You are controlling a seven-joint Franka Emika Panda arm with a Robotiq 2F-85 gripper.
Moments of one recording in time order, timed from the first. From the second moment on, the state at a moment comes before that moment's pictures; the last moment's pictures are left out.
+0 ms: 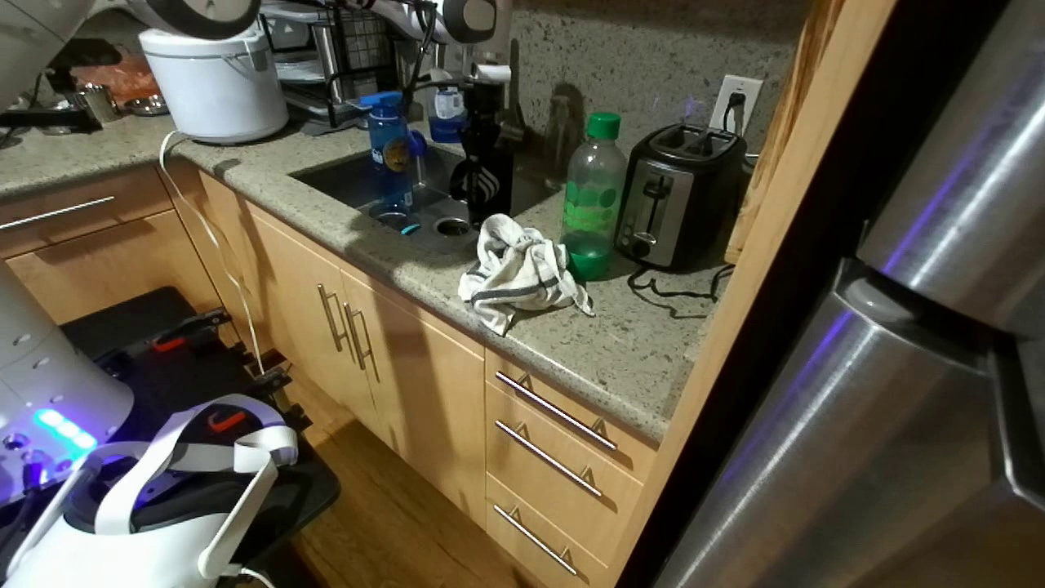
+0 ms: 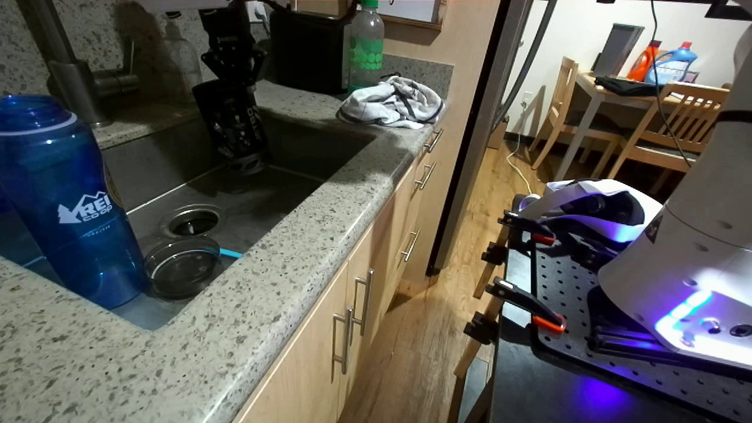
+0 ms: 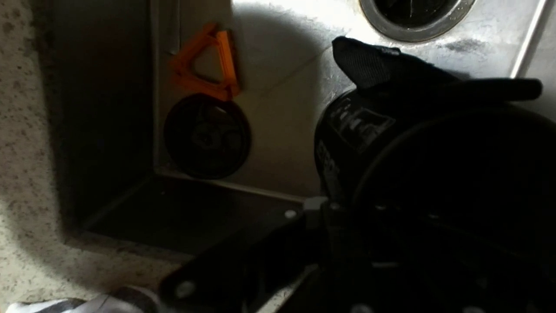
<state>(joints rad) 0.03 0.92 -0.08 -0.97 0.01 1.75 1.37</state>
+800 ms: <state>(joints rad) 0.02 1.08 -0.08 -0.79 0.02 1.76 1.38</state>
